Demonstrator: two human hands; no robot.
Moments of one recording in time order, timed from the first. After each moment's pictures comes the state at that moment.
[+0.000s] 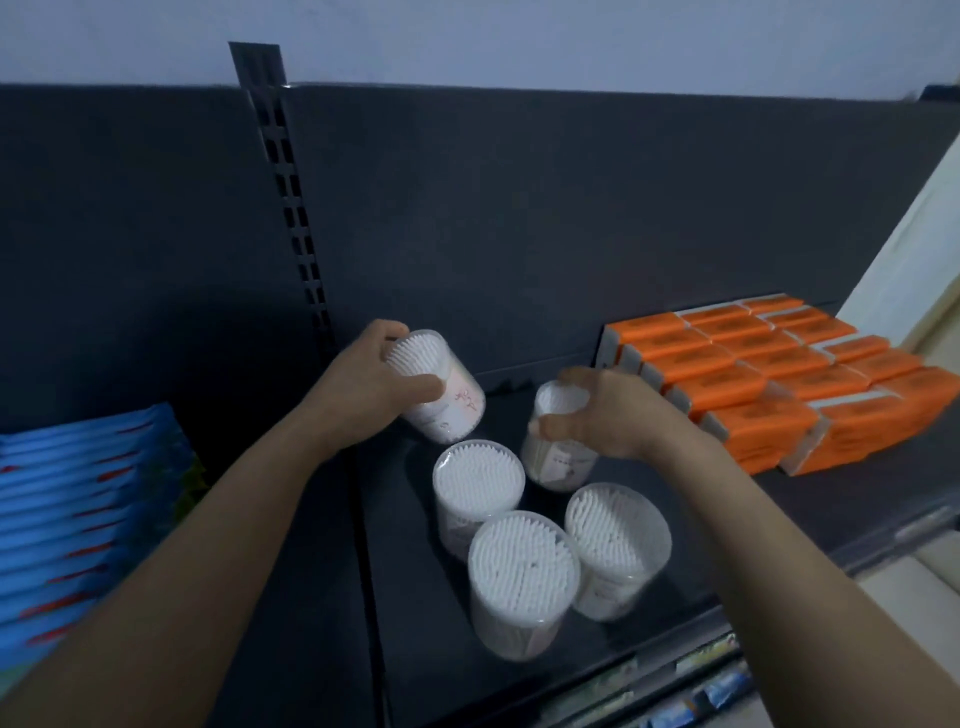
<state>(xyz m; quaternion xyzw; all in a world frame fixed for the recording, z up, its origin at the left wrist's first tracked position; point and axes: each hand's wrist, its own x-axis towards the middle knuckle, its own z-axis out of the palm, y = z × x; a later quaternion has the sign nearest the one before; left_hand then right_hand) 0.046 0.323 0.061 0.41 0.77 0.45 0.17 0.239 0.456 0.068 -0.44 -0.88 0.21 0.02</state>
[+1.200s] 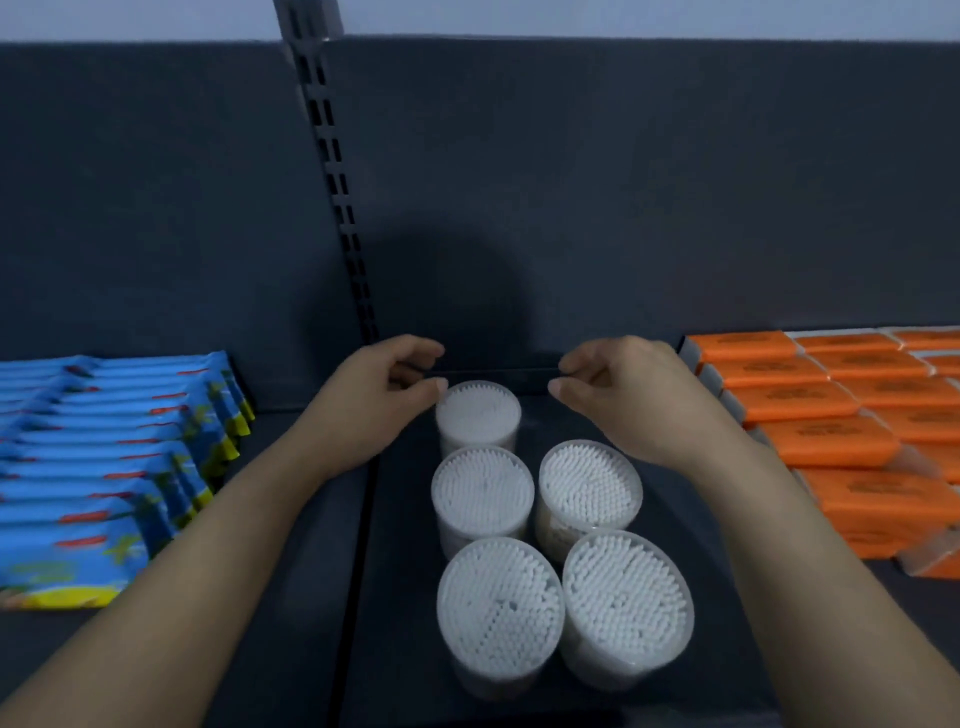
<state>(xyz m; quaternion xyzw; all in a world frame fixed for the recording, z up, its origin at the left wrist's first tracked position) 0.066 0.318 0.047 0.40 0.81 0.43 0.10 0.223 0.483 0.083 -0.25 -0.94 0.22 0.13</state>
